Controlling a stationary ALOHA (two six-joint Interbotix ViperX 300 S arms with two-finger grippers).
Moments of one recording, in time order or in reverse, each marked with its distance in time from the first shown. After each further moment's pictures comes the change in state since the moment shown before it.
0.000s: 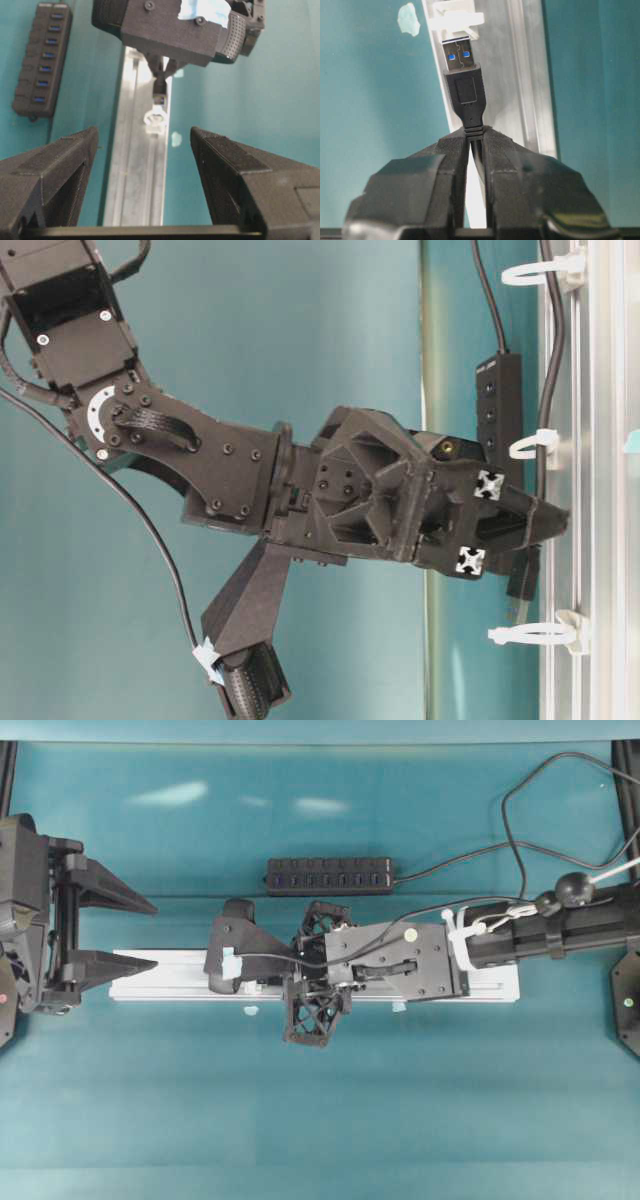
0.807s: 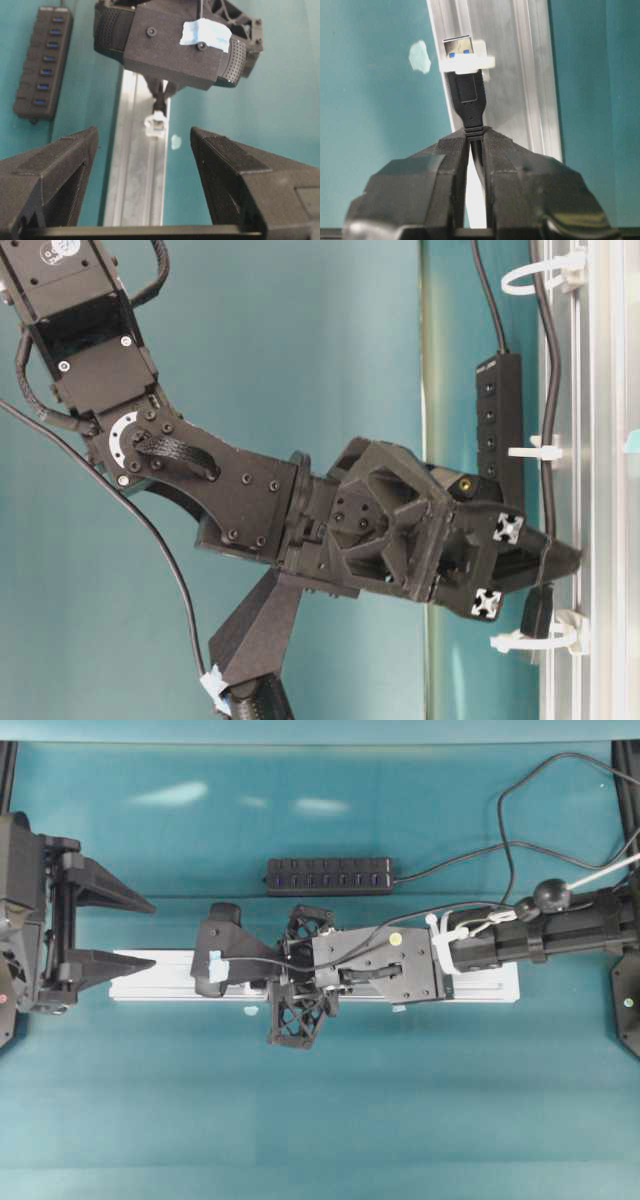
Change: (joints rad) left arm 0.000 -0.015 0.002 0.002 0.000 -0.002; right arm 0.000 0.044 -0.044 0.000 -0.071 0.000
